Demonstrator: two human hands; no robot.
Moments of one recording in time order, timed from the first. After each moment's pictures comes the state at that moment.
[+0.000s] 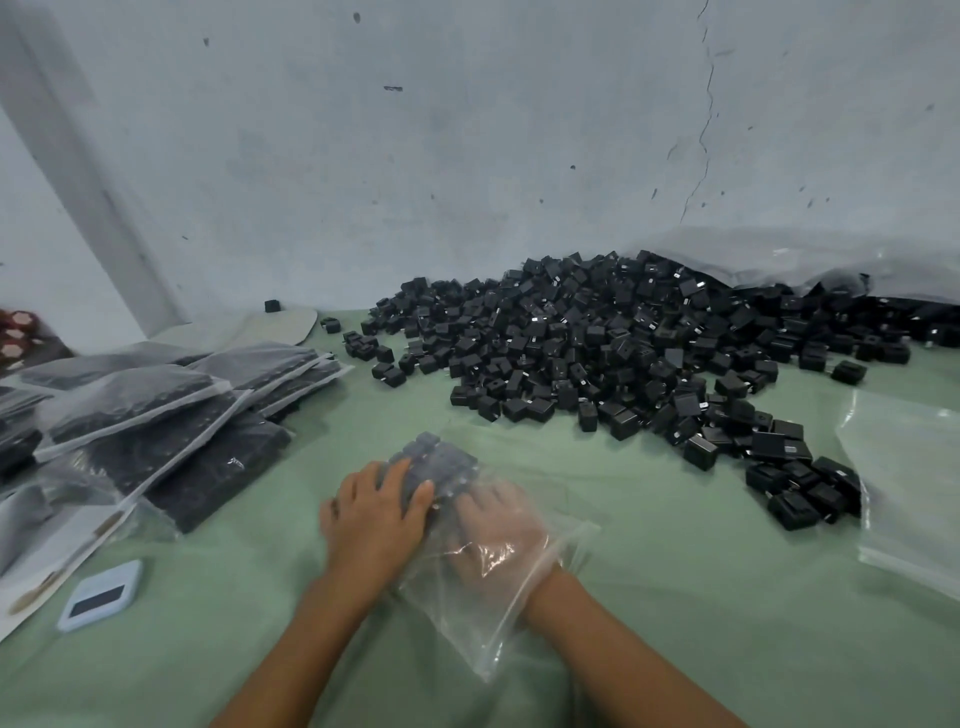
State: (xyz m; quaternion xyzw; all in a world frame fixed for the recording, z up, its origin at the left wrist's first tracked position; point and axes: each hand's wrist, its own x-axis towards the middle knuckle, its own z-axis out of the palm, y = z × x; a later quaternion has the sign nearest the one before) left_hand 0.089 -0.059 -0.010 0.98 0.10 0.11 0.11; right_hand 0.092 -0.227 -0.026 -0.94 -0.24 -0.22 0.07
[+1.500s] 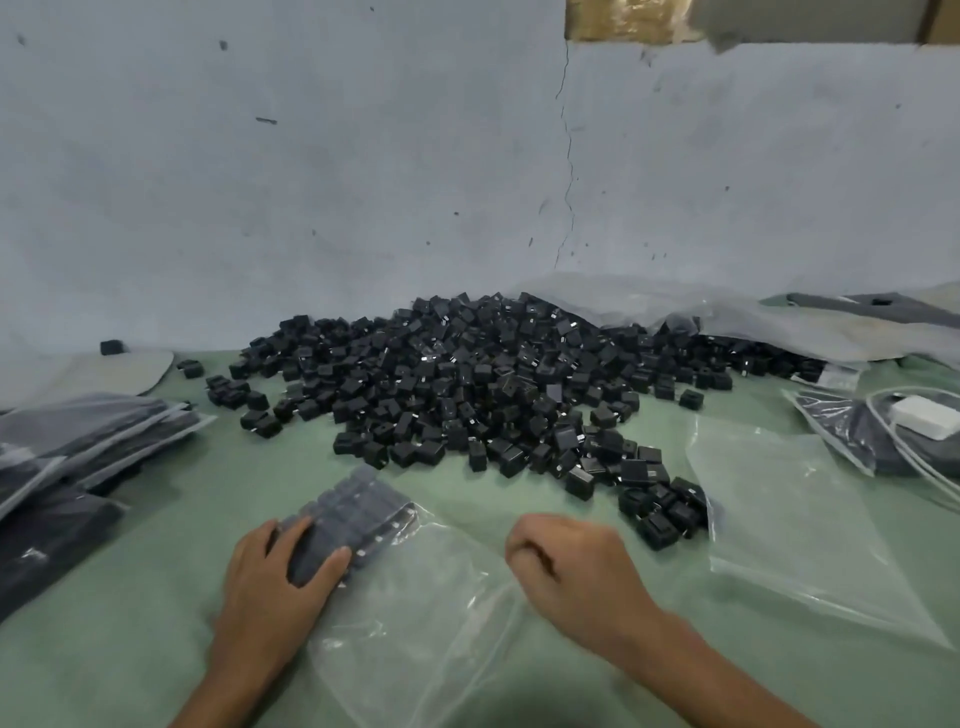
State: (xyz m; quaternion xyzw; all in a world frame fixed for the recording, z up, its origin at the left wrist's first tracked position) left_hand 0.111 -0.074 -0.038 0.94 0.03 0.17 0.28; right_hand 0.033 -0.388 0.030 -0.90 -0.17 -0.27 0.29
